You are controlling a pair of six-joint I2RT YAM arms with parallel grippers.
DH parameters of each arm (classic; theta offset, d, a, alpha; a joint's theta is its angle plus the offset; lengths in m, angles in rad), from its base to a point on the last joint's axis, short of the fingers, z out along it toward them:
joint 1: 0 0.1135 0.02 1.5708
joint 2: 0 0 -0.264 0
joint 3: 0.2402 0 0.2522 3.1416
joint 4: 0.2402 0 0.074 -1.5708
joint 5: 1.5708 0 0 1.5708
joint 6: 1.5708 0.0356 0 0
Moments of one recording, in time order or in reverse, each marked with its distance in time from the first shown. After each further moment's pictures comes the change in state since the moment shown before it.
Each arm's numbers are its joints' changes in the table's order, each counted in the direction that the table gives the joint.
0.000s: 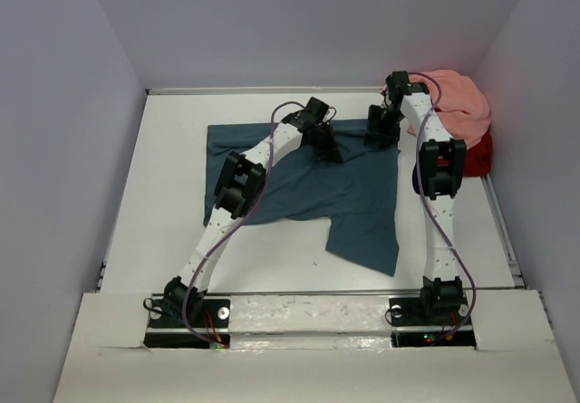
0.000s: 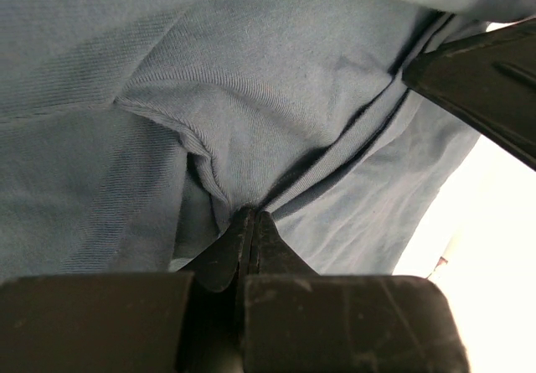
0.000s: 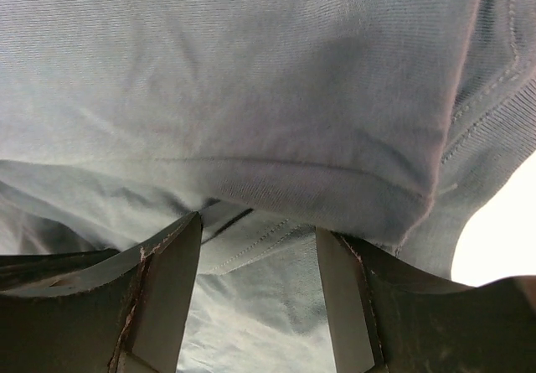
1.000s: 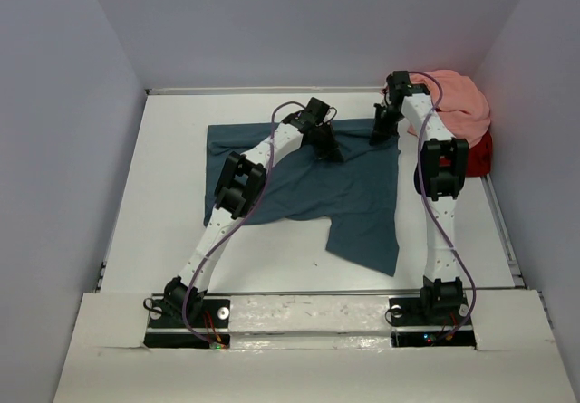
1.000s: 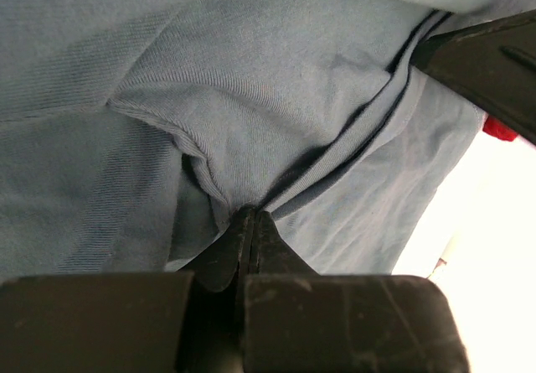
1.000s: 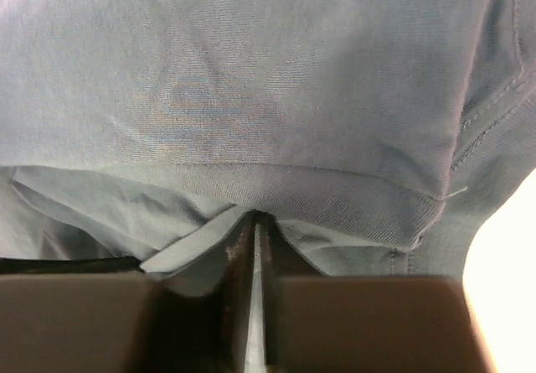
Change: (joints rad) left arm -0.003 -0.002 0.000 -0.011 -0.003 -0.006; right arm 0.000 0.034 -0.076 -0.092 -0.019 0.018
